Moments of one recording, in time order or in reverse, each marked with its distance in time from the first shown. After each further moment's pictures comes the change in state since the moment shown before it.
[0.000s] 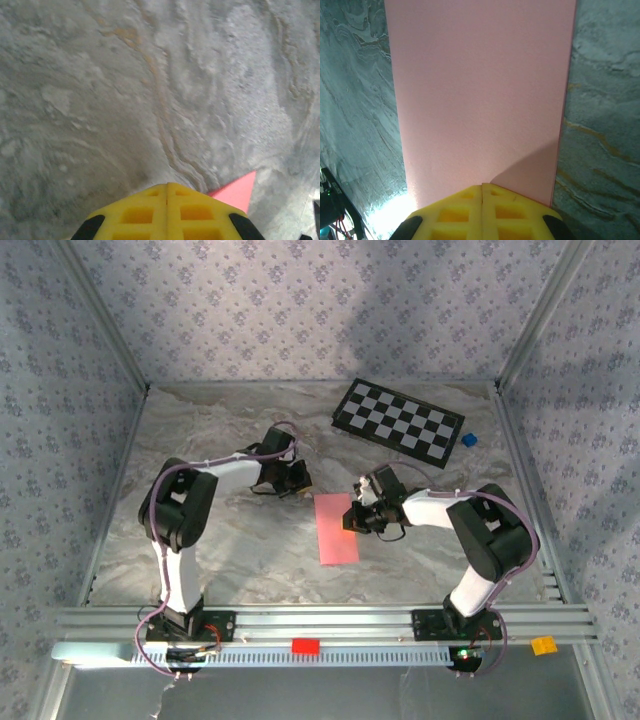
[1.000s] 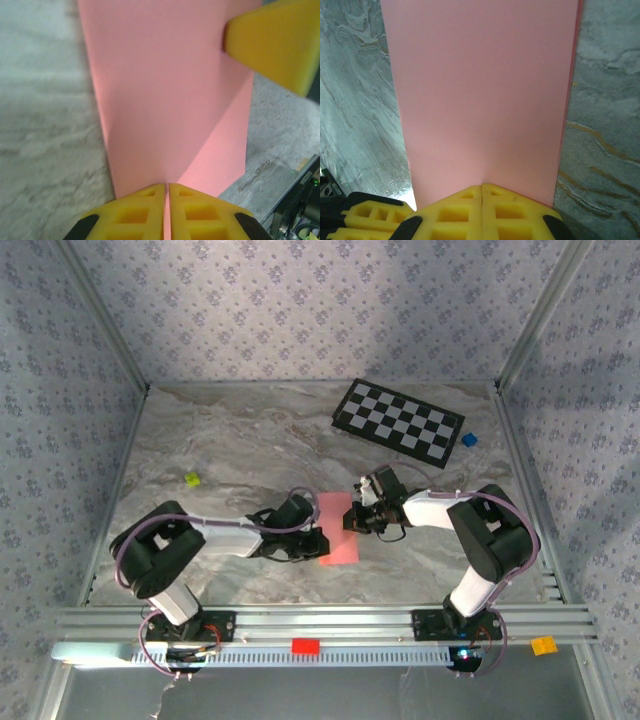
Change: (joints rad) left arm -0.397 -0.303 -0.537 0.325 -0.042 -0.221; right arm 0.000 -0.003 -0.009 0.011 0.003 0.005
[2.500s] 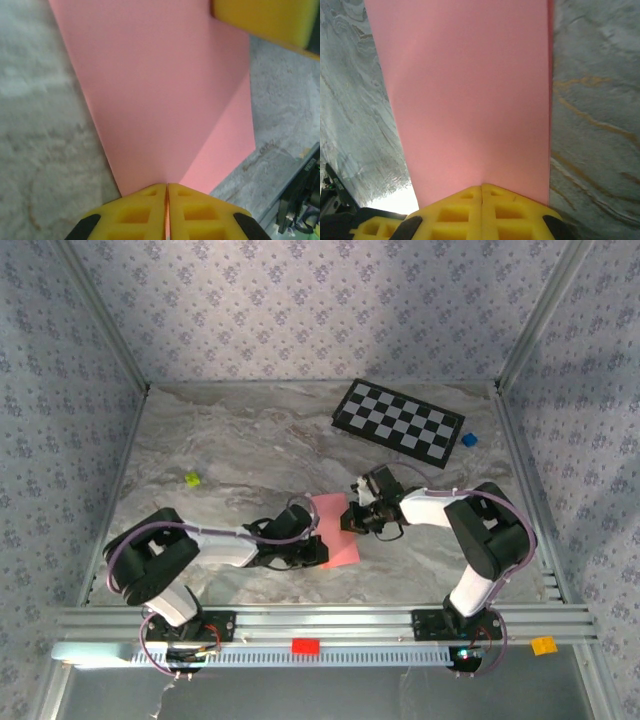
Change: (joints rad) left arm -0.059 -0.041 -0.089 0.099 -0.029 -0.034; right arm 0.017 0.025 0.034 -0.031 -0.015 -0.001
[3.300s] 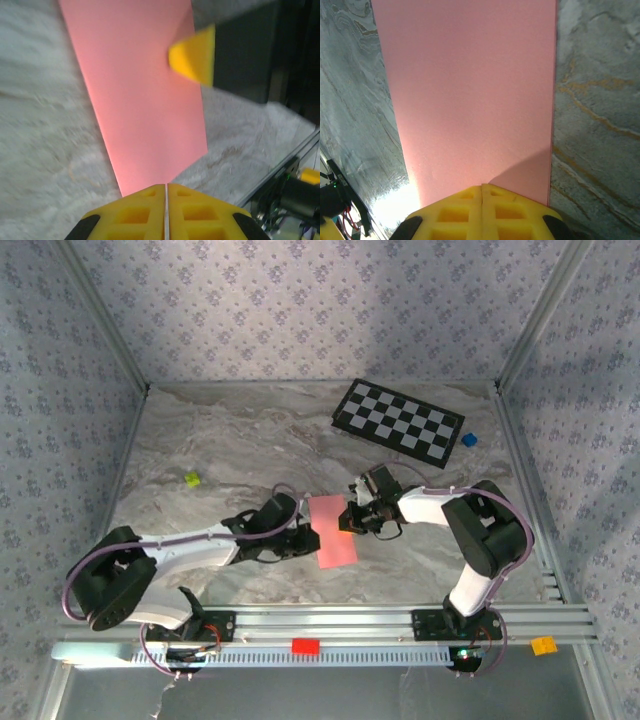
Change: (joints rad) left arm 0.105 -0.206 0.053 -0.215 -0.032 0.038; right arm 0.007 0.017 0.016 -0.010 -0.018 0.000
